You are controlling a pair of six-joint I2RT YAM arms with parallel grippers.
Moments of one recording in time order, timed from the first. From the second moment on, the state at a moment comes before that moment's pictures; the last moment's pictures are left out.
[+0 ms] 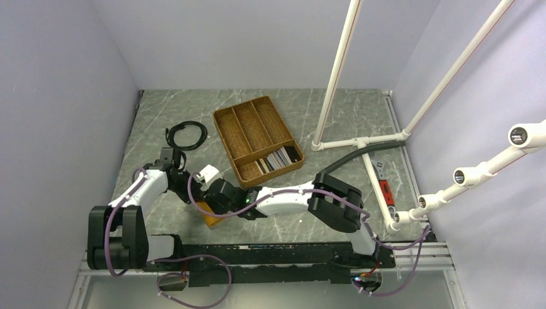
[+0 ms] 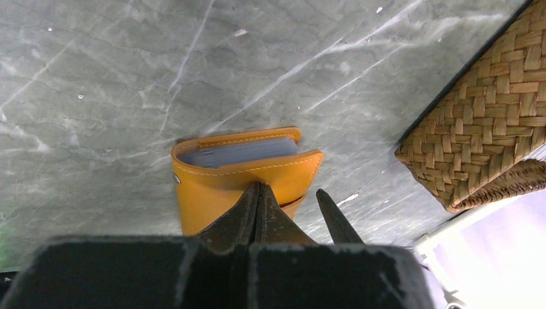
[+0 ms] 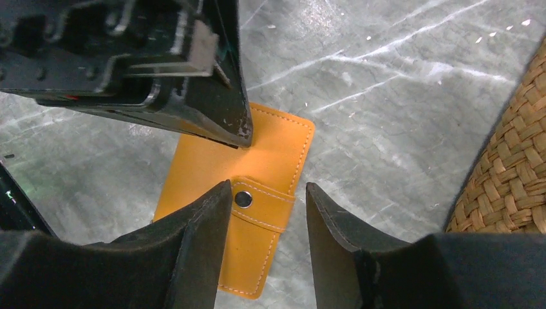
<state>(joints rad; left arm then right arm) -0.01 1.27 0.65 -0.69 0.30 -0.80 1.27 2.04 1.31 0.06 0.24 0.31</state>
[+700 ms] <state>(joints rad) 0.00 1.30 0.65 -0.70 0.28 -0.87 1.32 2.08 1.36 0.06 0.41 0.37</state>
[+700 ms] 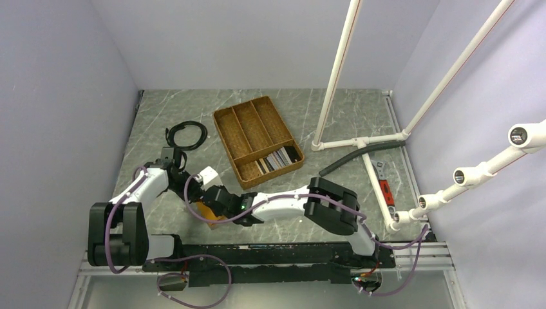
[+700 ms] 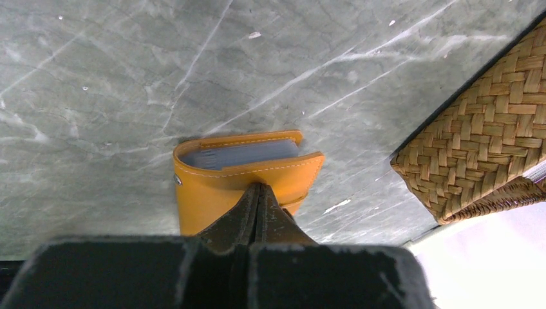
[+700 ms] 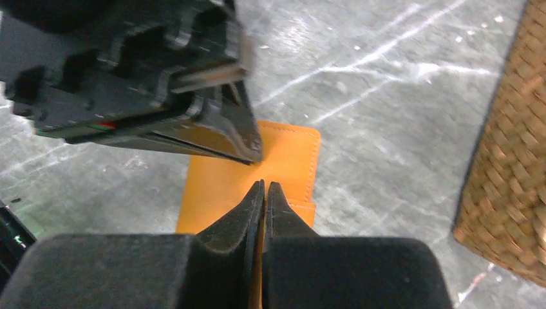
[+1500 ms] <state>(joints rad) -0.04 1.19 0.66 -0.69 0.25 -0.76 1.21 1.93 1.12 0.12 0.25 0.48</state>
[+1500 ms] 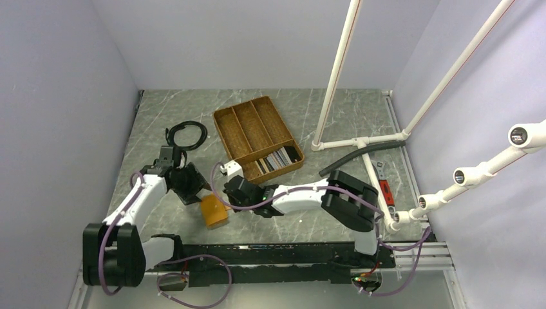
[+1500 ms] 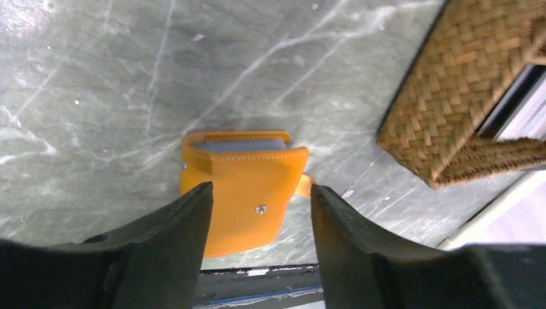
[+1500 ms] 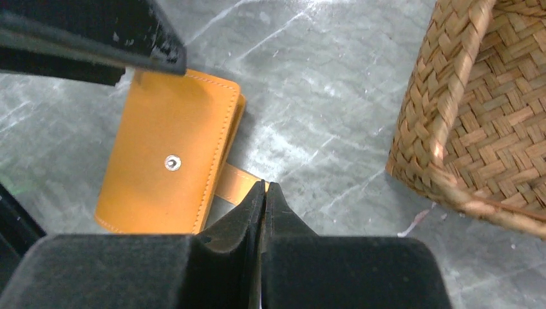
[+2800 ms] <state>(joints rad) -0.22 0.98 0.68 -0.75 0.37 -0.78 1.16 1.37 0.78 0.02 0.38 0.76</state>
